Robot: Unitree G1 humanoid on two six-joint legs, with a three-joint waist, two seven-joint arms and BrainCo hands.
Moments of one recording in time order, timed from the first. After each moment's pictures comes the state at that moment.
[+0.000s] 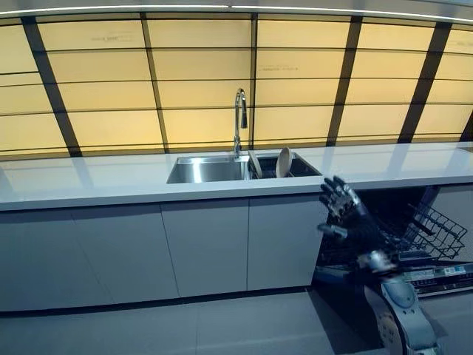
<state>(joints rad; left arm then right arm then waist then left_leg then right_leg) 0.11 0.22 -0.15 1.24 -0.14 -0.10 -0.03 -0.23 -0.49 0.00 -0.11 0.55 -0.26 0.09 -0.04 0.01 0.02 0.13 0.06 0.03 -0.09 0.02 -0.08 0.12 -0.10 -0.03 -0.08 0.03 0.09</state>
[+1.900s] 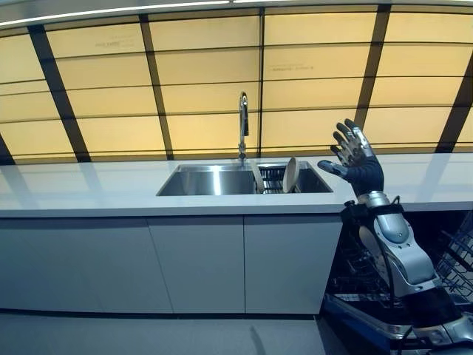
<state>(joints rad) 0.03 0.25 -0.21 1.23 -0.12 -0.12 -0.06 -0.62 -0.63 0.12 0.01 0.57 -0.10 -0.18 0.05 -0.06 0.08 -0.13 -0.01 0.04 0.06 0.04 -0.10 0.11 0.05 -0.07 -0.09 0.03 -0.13</state>
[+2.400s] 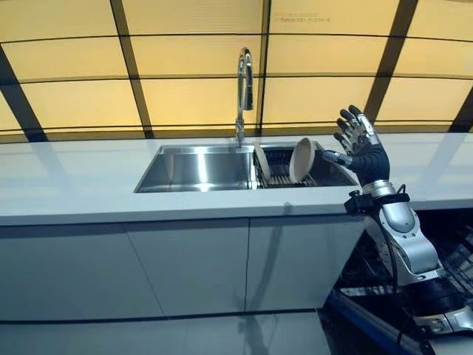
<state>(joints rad) 0.01 0.25 -0.21 1.29 -0.15 -0.09 -0.05 -0.56 -0.63 0.05 0.03 0.57 -0.12 -0.11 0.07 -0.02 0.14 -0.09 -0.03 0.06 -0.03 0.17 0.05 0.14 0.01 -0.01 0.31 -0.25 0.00</state>
